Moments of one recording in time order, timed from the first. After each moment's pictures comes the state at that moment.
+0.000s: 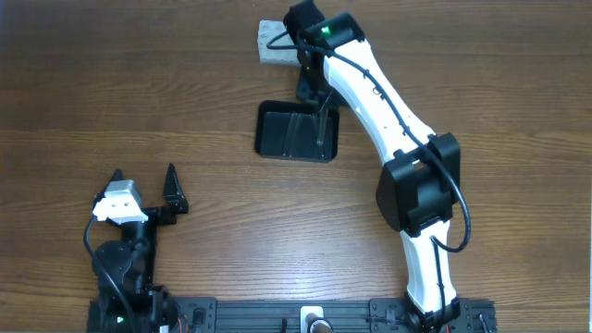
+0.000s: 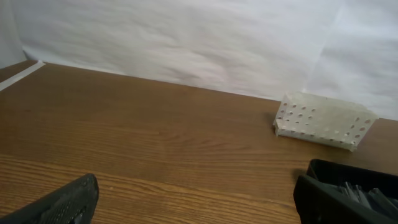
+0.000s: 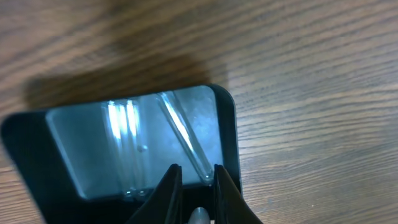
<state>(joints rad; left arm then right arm) 0.09 0.01 0.01 -0.07 0.03 -0.15 0.46 2.23 2.09 -1.34 0.14 0.68</state>
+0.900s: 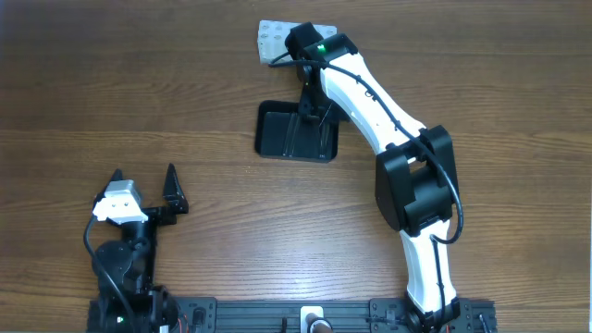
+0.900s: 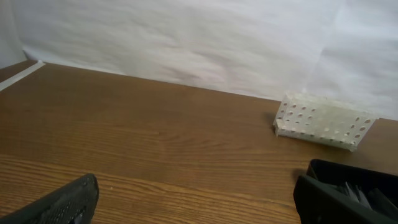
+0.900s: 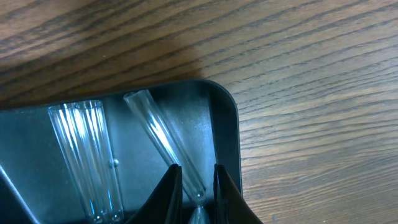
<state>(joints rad) 0.09 0.01 0.01 -0.07 0.03 -0.15 0.46 2.23 1.93 -1.22 0.14 0.68</state>
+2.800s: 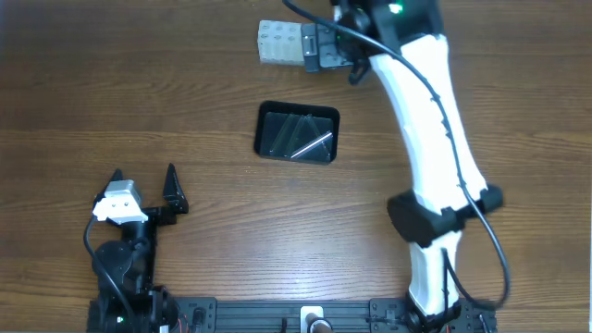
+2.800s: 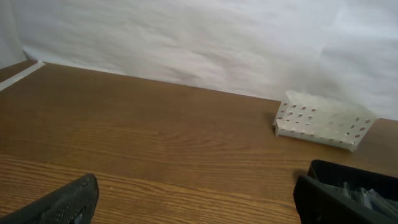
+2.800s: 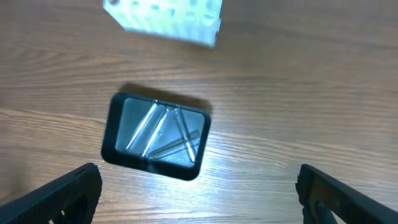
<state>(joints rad) 0.09 0.01 0.01 -0.07 0.03 -0.15 0.44 2.12 2.71 -1.69 0.16 0.30</state>
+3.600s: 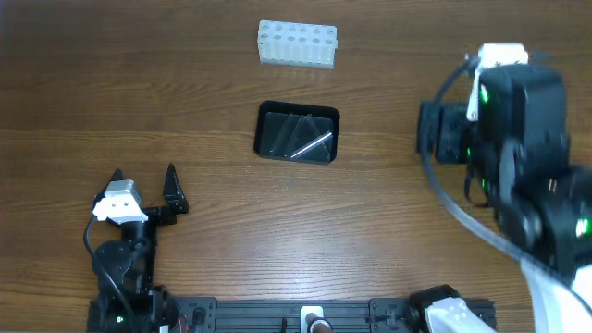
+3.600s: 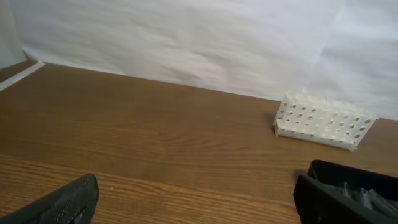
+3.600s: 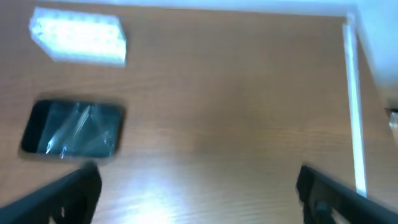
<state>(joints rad) 0.09 0.01 0.01 -0.07 0.03 -0.15 0.26 1.16 1.70 -1.30 0.31 0.12</state>
